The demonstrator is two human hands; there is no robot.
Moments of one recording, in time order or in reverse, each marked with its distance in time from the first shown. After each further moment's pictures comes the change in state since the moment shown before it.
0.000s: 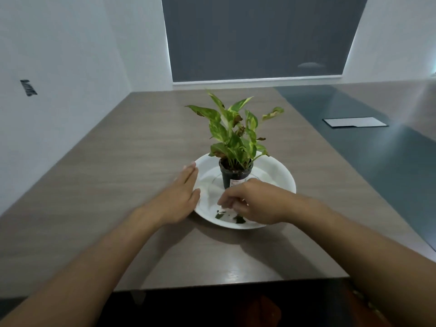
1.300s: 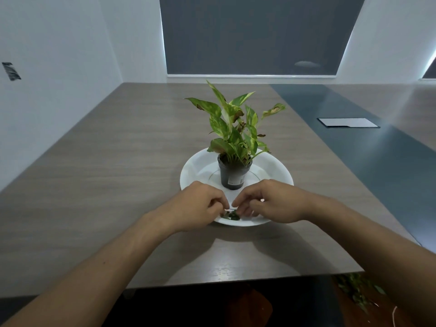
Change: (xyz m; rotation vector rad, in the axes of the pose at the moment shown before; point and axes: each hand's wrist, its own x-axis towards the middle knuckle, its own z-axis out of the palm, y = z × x) left_hand -0.025 0.063 -0.007 -0.158 -0.028 0.170; right_hand -0.026 0.015 -0.011 0.282 -0.093 0.167
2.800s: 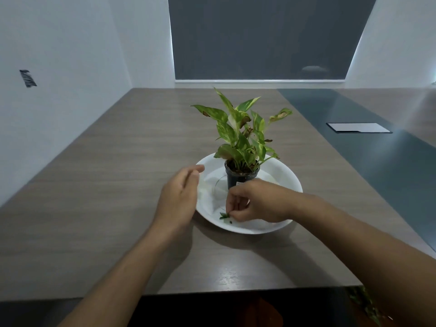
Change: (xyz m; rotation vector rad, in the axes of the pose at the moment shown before) left_hand -0.008 -0.025 0.002 -0.589 0.660 -0.246; right_hand 0.040 -0.016 0.009 -0.163 0.007 -0.172
